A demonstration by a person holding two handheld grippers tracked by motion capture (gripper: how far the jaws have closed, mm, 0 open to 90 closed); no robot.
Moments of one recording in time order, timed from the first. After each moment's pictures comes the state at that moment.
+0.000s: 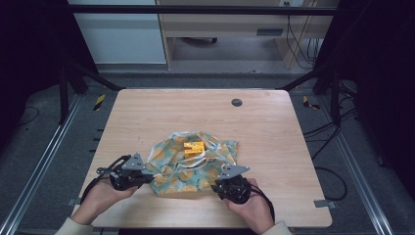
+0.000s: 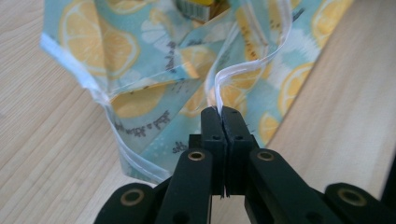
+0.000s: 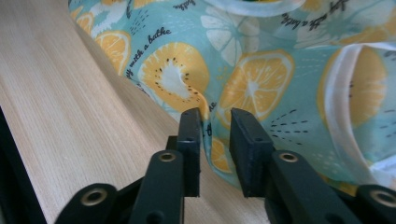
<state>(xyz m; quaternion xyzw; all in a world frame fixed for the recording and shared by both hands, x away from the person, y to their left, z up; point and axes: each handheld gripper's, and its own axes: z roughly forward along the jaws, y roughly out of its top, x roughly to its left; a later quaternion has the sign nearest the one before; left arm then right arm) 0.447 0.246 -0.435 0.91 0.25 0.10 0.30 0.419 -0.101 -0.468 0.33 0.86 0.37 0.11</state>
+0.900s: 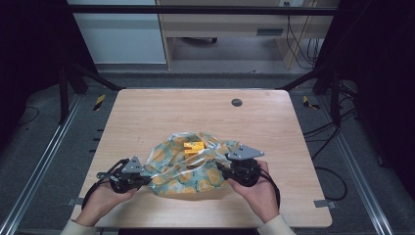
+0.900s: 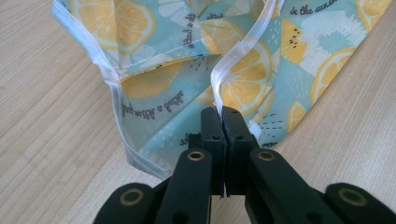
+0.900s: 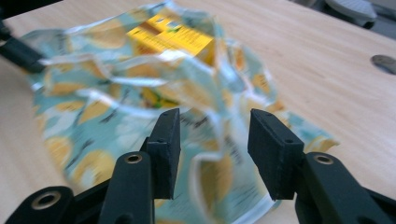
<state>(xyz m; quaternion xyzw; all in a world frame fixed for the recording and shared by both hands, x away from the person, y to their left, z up) 0.447 0.253 -0.456 0.91 0.27 0.11 0.30 0.443 -0.117 -0.414 0.36 0.81 0.42 0.21</state>
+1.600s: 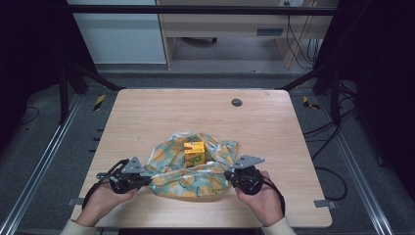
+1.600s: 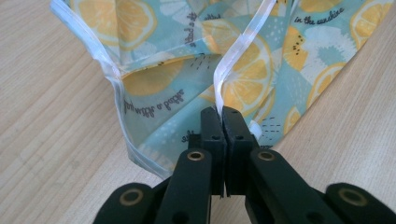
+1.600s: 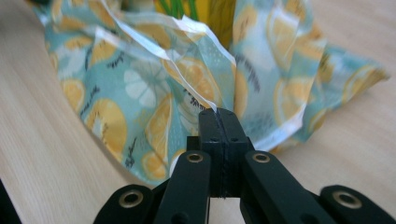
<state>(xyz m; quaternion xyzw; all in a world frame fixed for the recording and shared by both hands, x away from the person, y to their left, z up) 0.446 0.253 -0.457 0.91 0.27 0.11 0.30 0.429 -0.129 -0.443 0.36 0.84 0.37 0.15</state>
